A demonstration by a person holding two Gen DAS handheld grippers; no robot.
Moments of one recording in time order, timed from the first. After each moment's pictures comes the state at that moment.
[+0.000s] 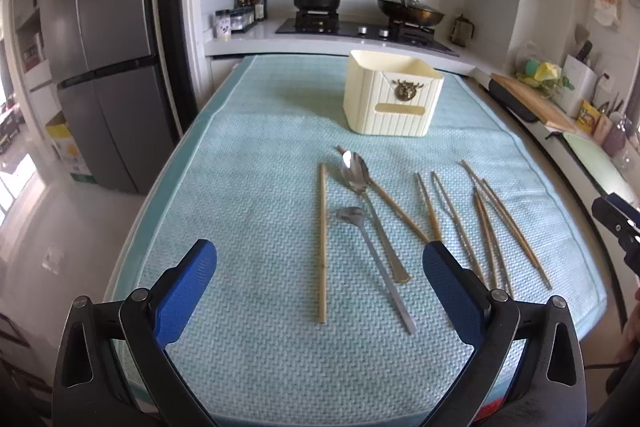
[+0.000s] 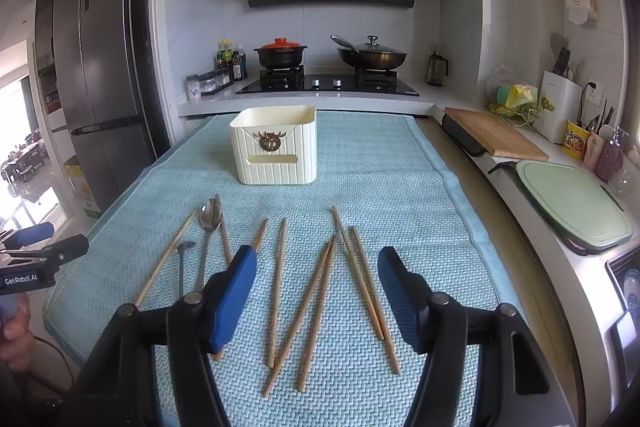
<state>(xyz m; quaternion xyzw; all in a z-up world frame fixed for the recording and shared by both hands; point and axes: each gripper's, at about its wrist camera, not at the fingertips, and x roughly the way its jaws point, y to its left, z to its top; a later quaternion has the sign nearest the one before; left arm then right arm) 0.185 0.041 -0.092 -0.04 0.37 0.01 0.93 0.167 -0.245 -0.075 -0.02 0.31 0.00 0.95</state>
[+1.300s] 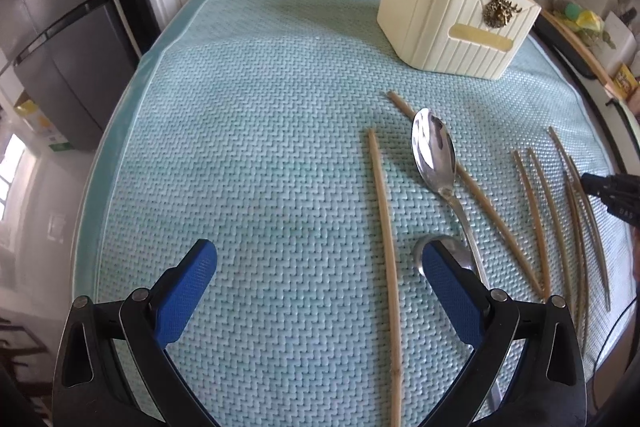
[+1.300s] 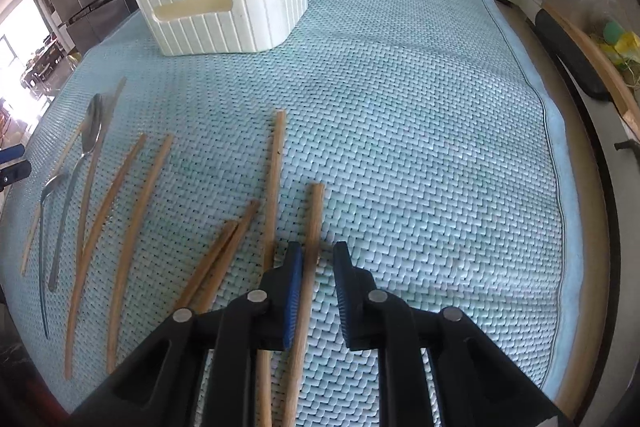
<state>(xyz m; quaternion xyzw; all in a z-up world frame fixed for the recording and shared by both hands) 0.364 0.073 -0.191 -0.02 0.52 -0.02 0.86 0.383 -0.320 -0.210 -0.08 0.55 0.08 0.83</state>
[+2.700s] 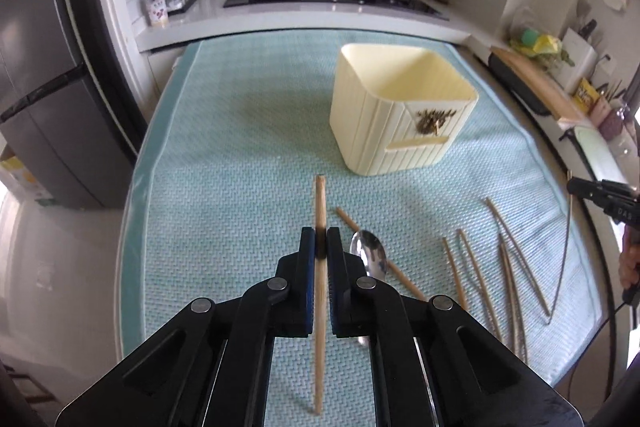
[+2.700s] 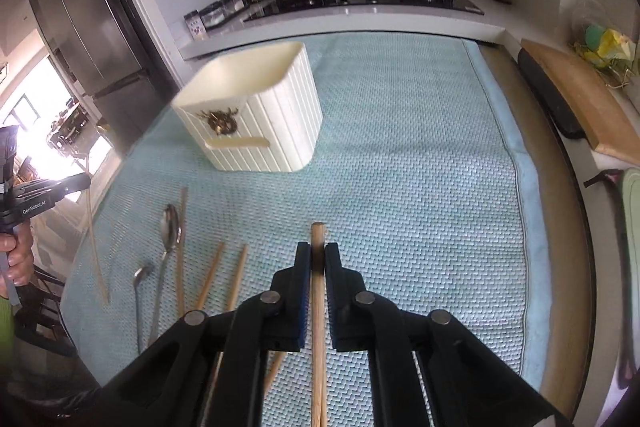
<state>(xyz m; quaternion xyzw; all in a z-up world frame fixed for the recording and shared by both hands) 0.375 0.060 -0.072 -0.01 0.44 -0.08 0.89 0.383 -0.334 -0.092 0.02 0.46 0.12 0.88</state>
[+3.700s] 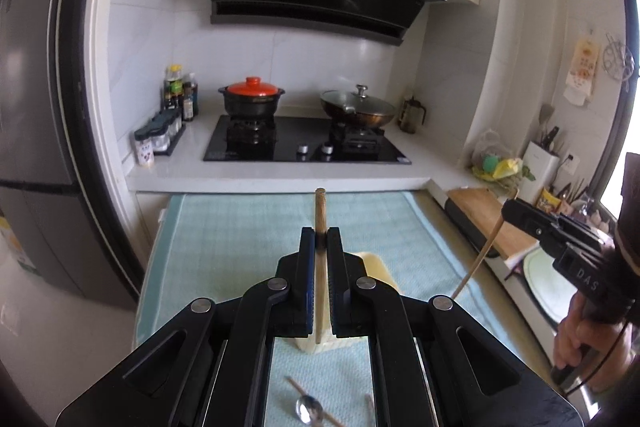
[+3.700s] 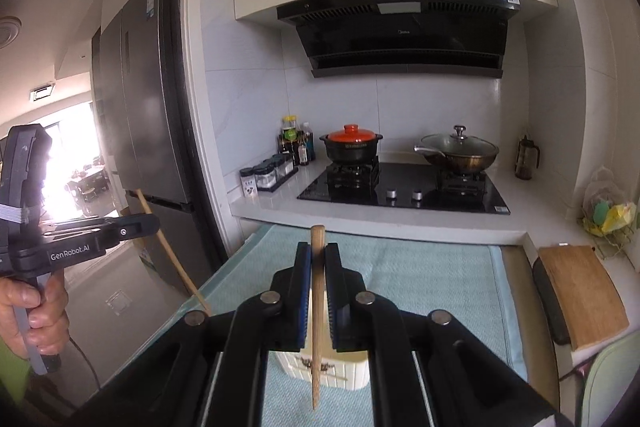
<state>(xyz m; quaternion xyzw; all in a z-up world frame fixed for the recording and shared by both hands) 0.437 0.039 0.107 -0.05 0.26 -0.11 0.96 0.428 -0.238 0.096 -0.01 0.20 0.15 0.97</state>
